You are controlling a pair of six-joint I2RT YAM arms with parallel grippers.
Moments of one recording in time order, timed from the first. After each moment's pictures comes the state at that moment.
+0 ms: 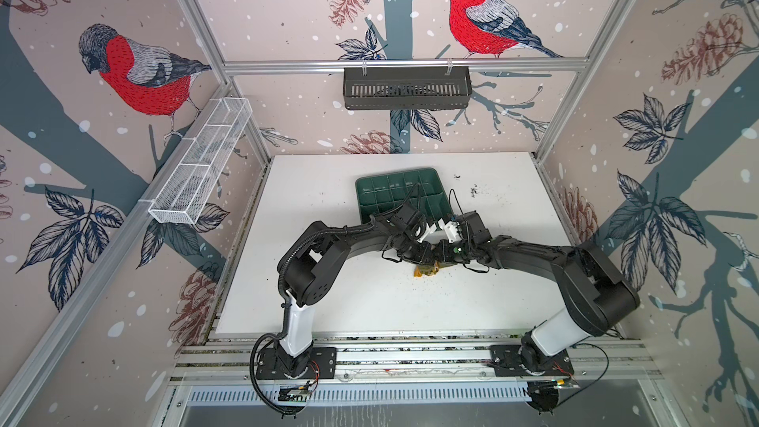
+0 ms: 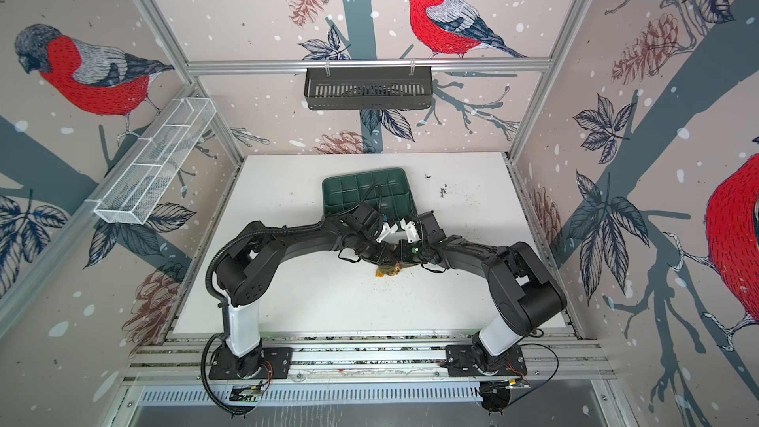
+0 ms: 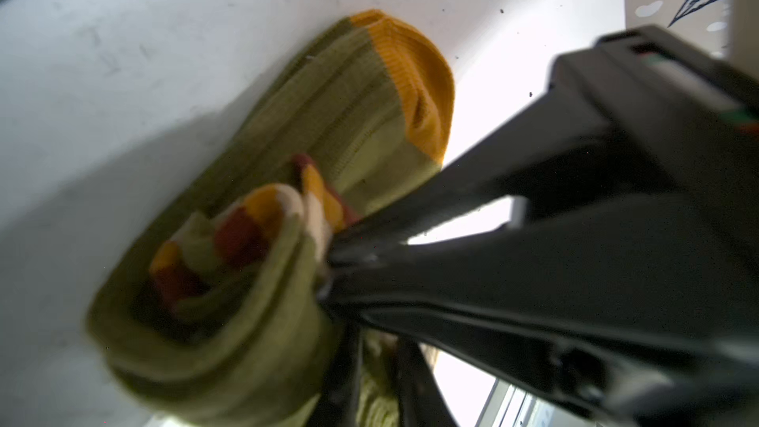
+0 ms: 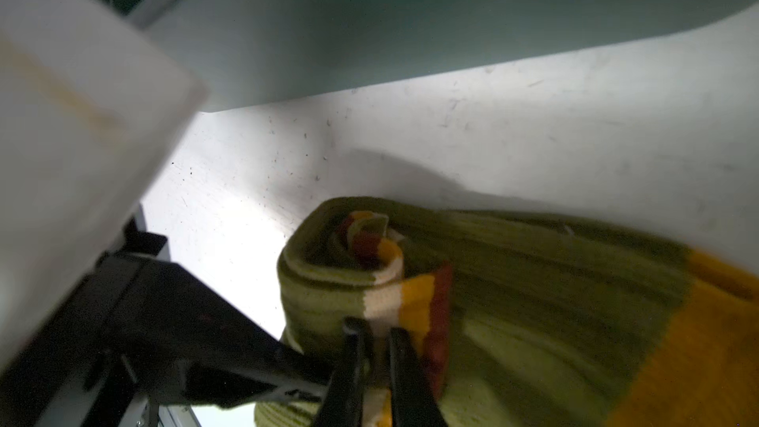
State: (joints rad) left arm -0.76 1.96 1.23 -0.34 0.60 -0.35; right arm 0.51 1.60 0.71 -0.04 -0.46 0.50
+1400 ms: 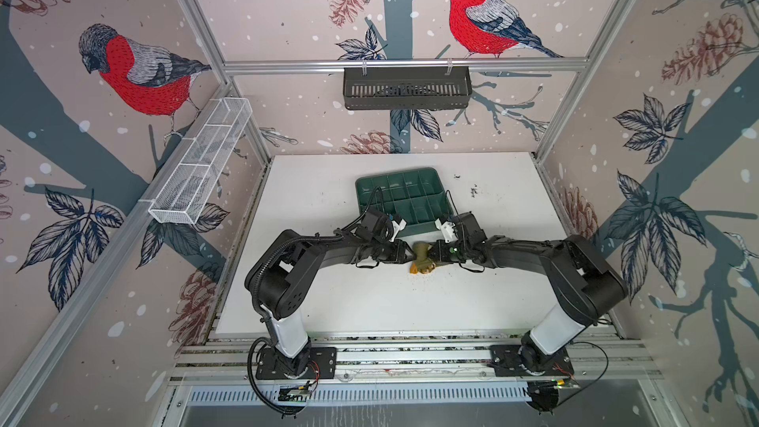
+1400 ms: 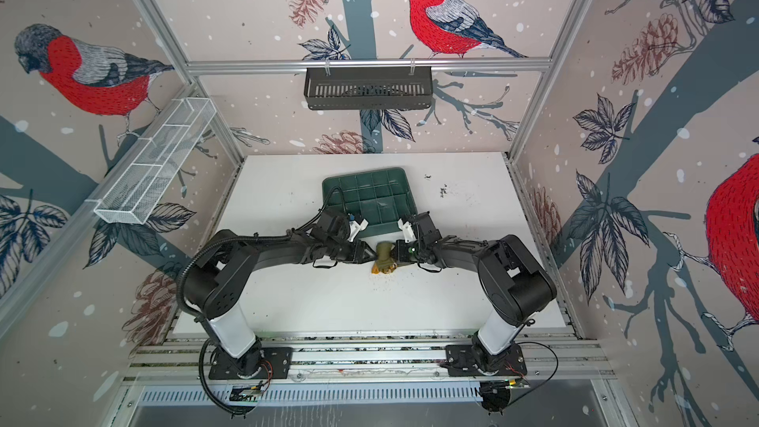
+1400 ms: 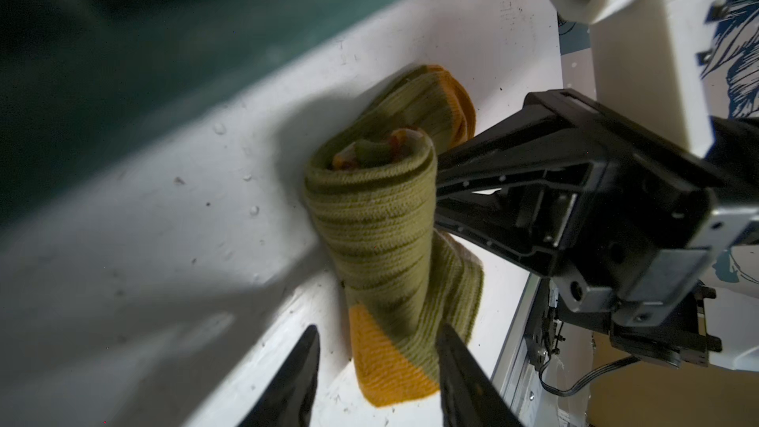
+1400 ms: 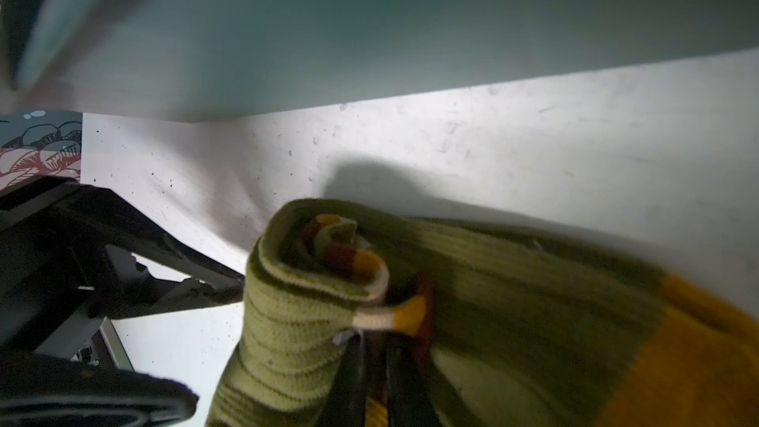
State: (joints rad) left arm -0.60 1.78 0.85 0.05 0.68 -0.52; right arm 0.53 1.66 0.71 0.03 -0.44 0.50
